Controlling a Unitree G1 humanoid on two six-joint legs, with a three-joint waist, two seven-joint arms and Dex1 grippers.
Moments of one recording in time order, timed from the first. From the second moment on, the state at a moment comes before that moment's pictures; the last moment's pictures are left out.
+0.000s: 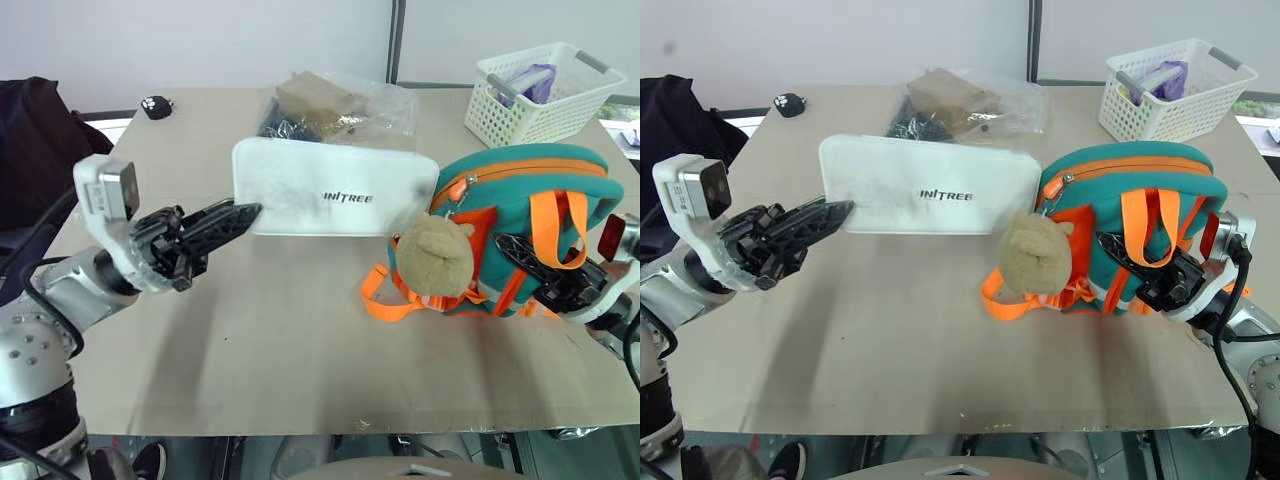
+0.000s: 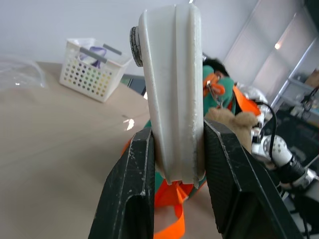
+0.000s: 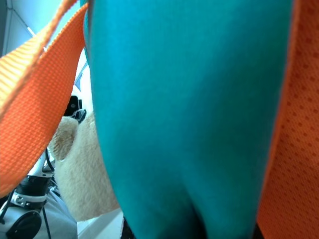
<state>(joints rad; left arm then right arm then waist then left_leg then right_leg) -0.19 0.77 0.50 -0.39 -1.24 0.86 -0.85 0.02 -0.60 -0.40 -0.39 1.33 0.68 0.76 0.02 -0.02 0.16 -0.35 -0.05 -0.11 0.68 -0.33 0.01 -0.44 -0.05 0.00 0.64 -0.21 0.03</state>
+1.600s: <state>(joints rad) -0.74 0.58 -0.02 0.06 -0.58 0.37 -1.39 0.04 -0.51 -0.37 -0.51 1.32 0.63 0.59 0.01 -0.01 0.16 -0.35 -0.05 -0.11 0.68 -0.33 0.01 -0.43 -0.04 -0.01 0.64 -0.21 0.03</state>
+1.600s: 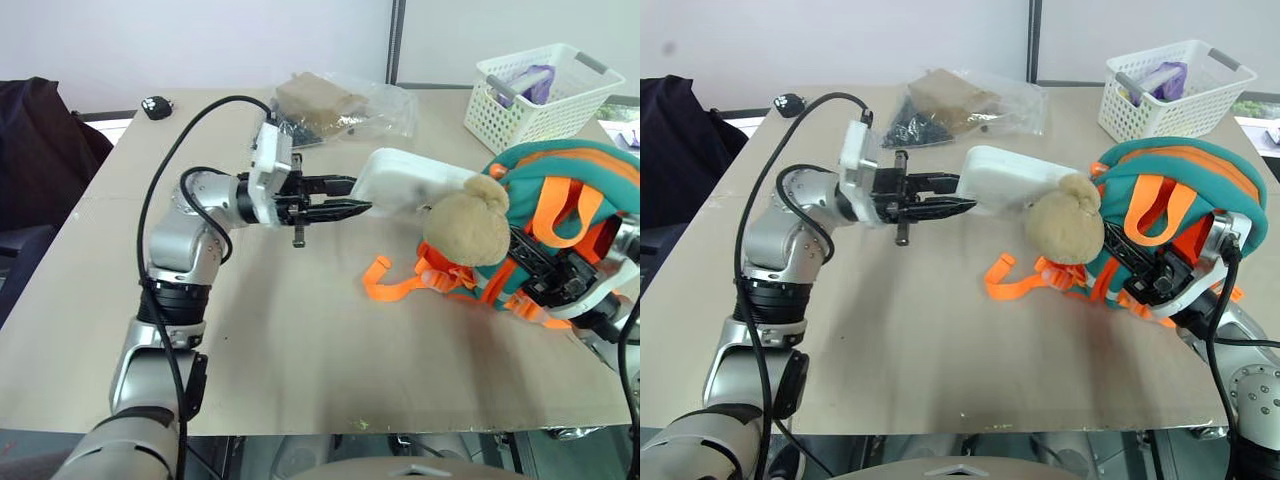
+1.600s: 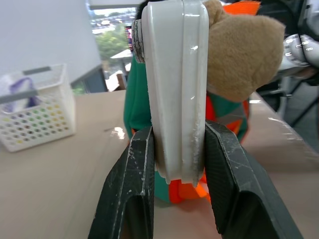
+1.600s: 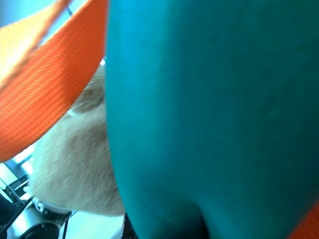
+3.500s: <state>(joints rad) -0.65 0.41 -0.01 -0.27 -0.73 0.82 -1.01 0.03 -0.48 -0.31 -0.49 1.22 0.60 0.62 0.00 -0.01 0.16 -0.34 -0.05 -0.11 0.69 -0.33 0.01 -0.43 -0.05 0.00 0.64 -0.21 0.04</state>
